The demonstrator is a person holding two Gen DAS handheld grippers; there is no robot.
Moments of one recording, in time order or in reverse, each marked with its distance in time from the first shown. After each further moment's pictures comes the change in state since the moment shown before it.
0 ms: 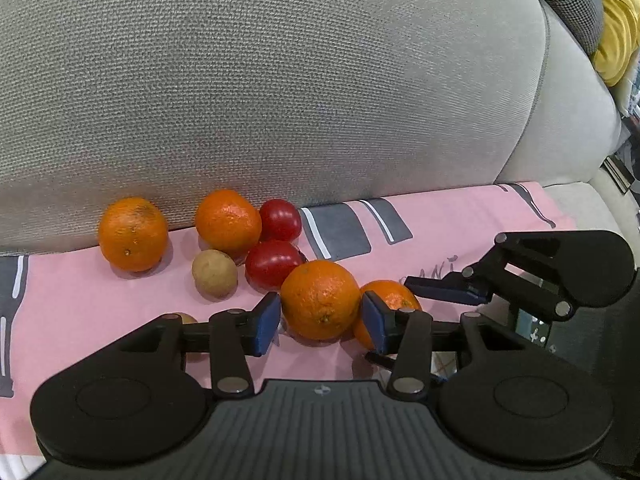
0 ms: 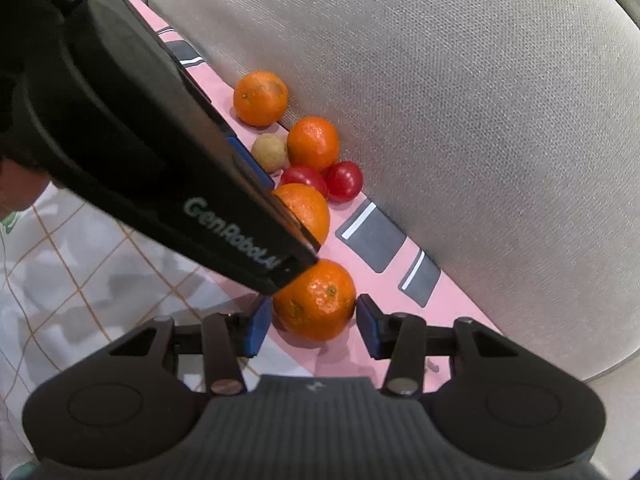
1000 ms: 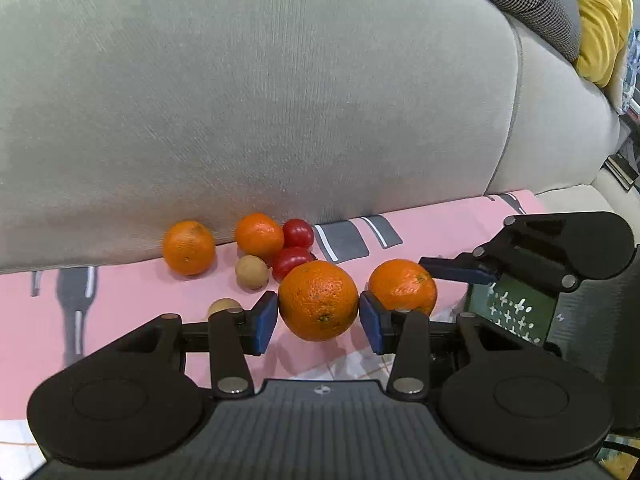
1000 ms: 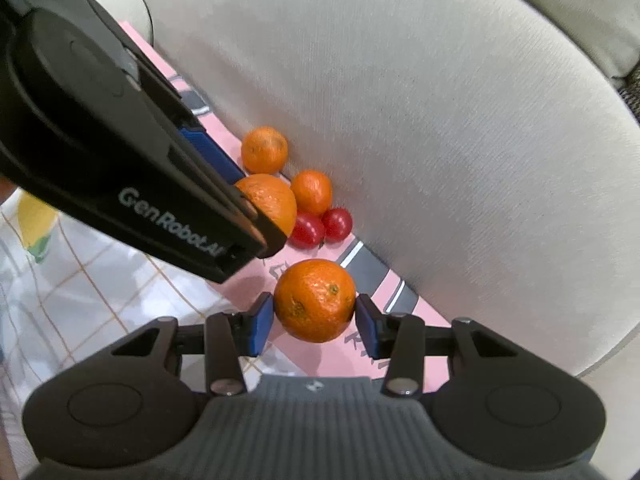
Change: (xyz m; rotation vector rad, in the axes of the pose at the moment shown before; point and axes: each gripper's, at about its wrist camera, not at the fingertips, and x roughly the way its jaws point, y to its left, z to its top) left arm -0.075 -0.014 -0.013 0.057 -0.086 0.079; right arm -0.056 0.014 0.005 0.015 -0.106 -0.053
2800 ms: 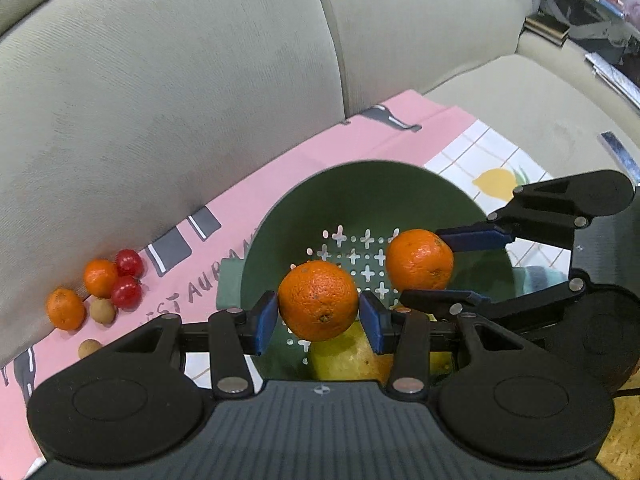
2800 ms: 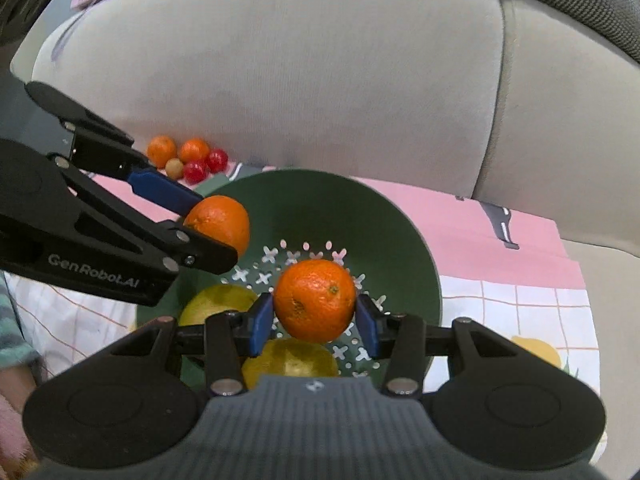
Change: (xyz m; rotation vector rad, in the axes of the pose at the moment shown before) left arm 0.026 -0.161 -0.005 0.404 0.150 -0.020; right arm -0.085 -0.077 -0.158 0.551 -0.043 0.003
